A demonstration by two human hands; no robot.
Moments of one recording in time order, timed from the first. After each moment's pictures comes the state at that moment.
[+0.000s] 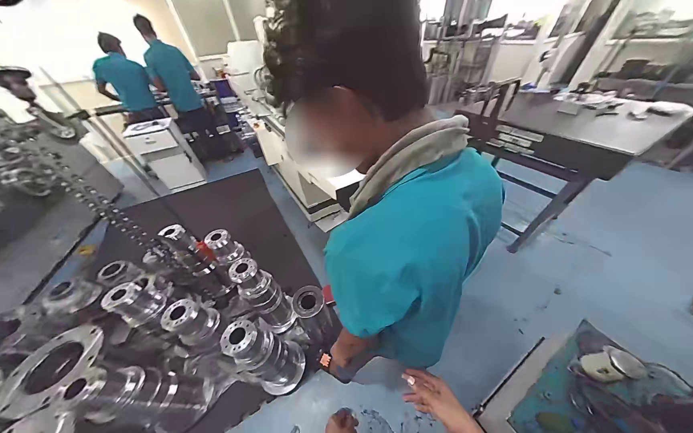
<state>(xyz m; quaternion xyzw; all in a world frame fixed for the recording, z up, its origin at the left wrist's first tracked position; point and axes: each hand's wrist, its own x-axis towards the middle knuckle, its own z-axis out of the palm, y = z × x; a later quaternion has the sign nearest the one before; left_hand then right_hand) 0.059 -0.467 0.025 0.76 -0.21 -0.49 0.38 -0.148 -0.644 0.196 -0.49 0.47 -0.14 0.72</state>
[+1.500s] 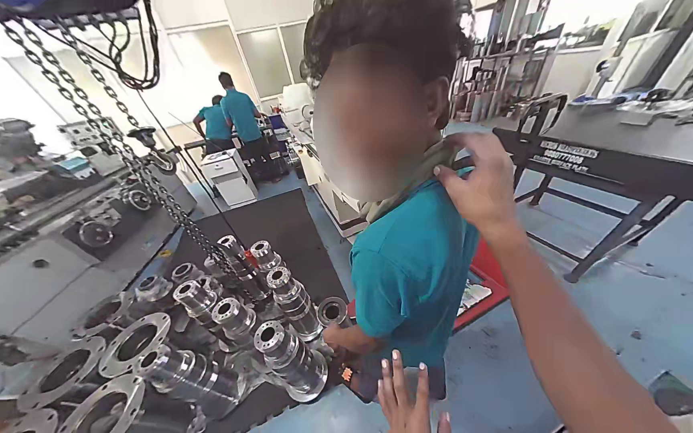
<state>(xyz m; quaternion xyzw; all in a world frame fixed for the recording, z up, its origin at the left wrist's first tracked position) -0.077 -0.551 0.271 0.76 -0.53 0.07 0.38 -0.066 -0.837 0.571 -0.80 0.26 -0.52 0.12</state>
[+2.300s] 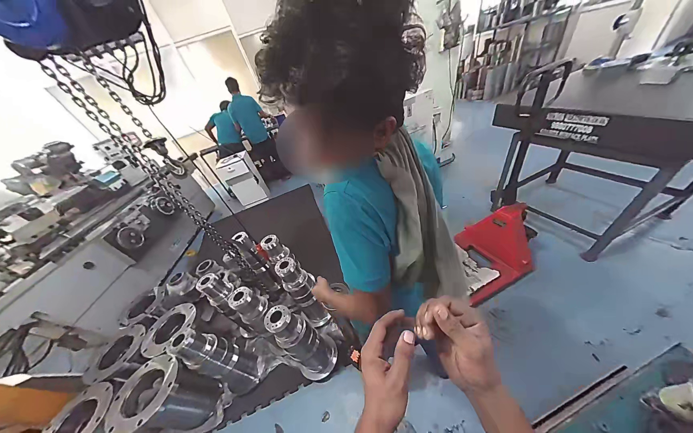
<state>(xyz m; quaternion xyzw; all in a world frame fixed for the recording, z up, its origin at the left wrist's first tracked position) -0.101 -0.566 0.385 0.54 -0.44 -0.17 0.70 -0.187 -0.680 0.386 -0.51 -0.03 -0.50 0.70</state>
